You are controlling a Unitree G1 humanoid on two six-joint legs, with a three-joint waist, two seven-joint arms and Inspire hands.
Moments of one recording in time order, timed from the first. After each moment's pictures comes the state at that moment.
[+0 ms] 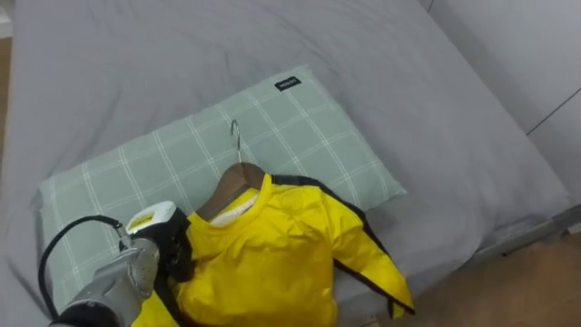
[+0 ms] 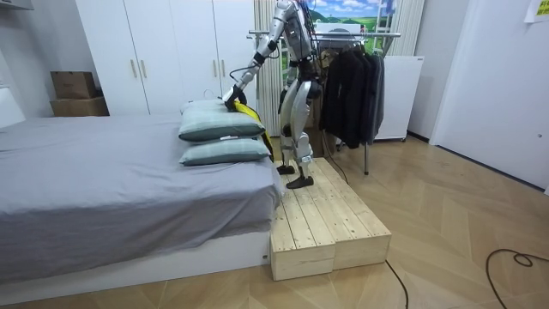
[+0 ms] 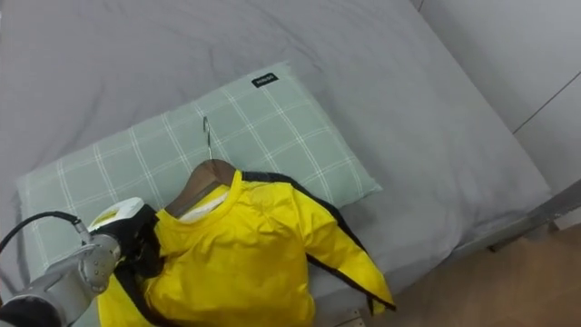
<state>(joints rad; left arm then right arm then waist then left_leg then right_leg) -0.70 0.37 -0.45 1.23 0.46 0.01 0.08 -0.22 -0.29 0.33 1.21 0.20 -0.03 -0.09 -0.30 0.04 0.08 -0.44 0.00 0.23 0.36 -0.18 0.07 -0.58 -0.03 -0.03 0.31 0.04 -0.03</state>
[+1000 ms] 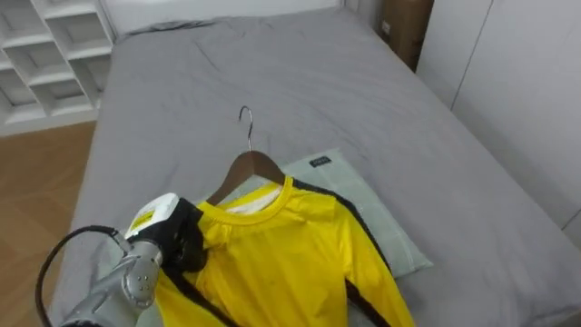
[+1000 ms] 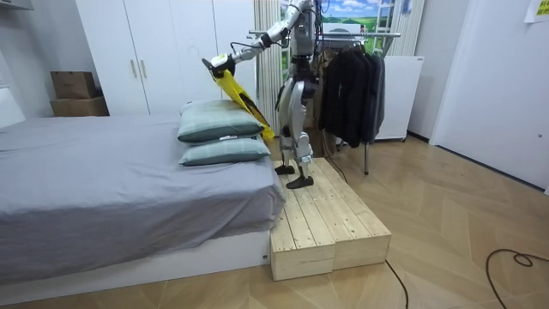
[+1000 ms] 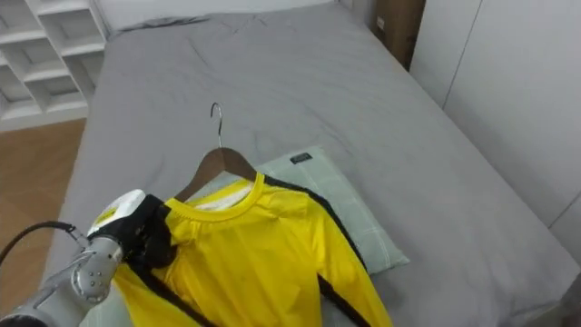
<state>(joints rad) -0.57 0.38 -0.29 0.98 0.47 -0.11 0.17 -0.06 -0.31 0.21 1.31 0.18 -0.07 -0.04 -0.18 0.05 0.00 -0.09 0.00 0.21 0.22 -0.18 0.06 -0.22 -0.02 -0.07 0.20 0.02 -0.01</state>
